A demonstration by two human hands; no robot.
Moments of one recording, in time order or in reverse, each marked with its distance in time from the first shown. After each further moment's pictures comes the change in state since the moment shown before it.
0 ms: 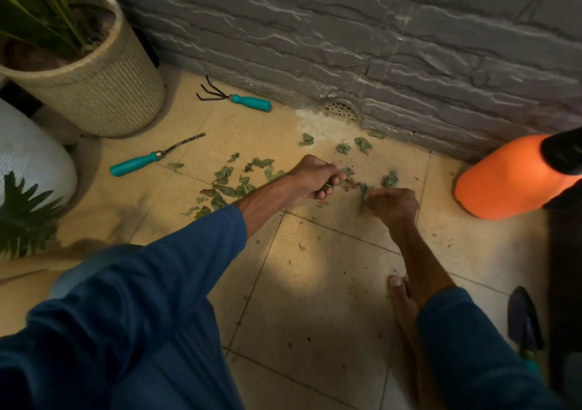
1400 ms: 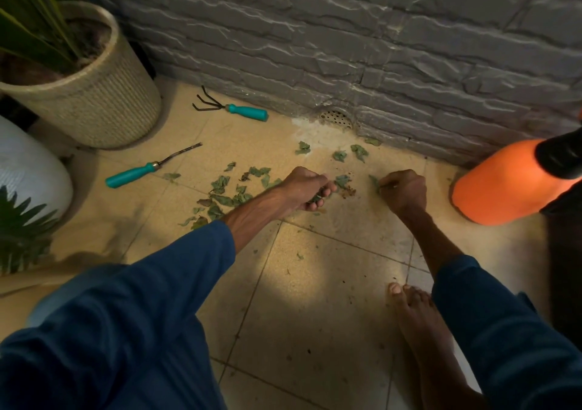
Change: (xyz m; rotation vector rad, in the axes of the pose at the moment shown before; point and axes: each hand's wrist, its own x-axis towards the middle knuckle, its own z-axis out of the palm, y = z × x) left_hand 0.000 -0.008 -0.008 -0.013 -0.012 -0.012; right_hand 0.044 -0.022 -0.023 -0.473 -0.016 -0.332
